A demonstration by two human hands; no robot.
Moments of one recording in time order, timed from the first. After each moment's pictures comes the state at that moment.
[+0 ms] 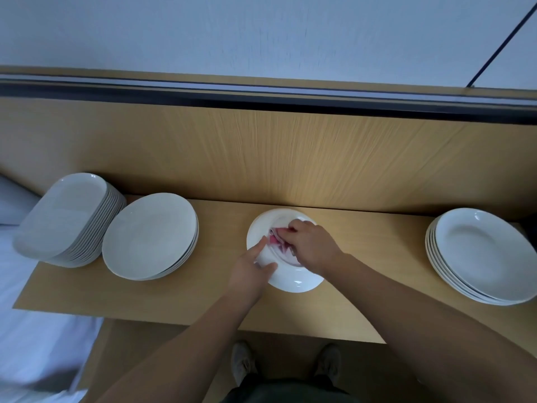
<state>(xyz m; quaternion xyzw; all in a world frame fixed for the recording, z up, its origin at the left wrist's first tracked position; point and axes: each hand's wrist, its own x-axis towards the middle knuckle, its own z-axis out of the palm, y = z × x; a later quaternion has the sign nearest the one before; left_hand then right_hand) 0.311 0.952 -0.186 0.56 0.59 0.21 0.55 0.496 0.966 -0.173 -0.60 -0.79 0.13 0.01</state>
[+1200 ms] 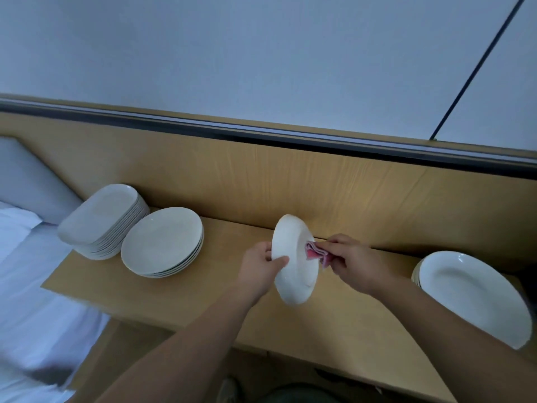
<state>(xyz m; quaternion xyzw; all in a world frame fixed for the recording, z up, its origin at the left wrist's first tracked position) 0.367 0.933 -0.104 0.52 0.60 0.28 0.53 0.596 0.919 -0.106 -0.58 -0.76 0.23 0.18</state>
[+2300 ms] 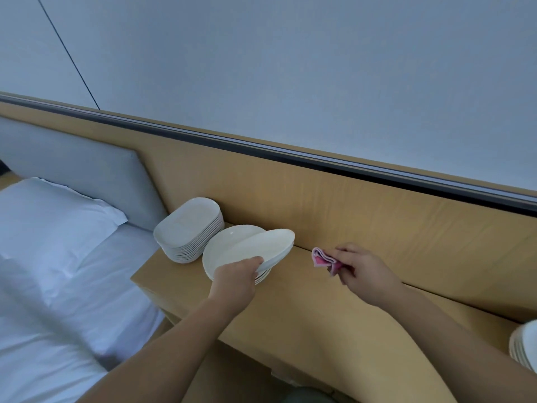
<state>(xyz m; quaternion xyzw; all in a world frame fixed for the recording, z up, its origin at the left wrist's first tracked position) 0.176 0.941 -0.090 0.74 0.65 0.13 0.08 0.458 0.967 -0.079 -0.50 -0.81 0.21 0.22</state>
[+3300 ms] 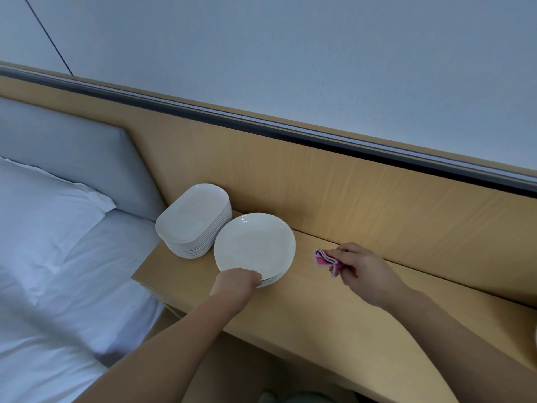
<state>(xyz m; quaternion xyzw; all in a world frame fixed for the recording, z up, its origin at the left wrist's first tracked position) 0.102 0.987 -0.160 0.78 0.60 -0.07 0.15 0.396 0.983 -0.105 -0.54 -0.79 0.23 0.17</state>
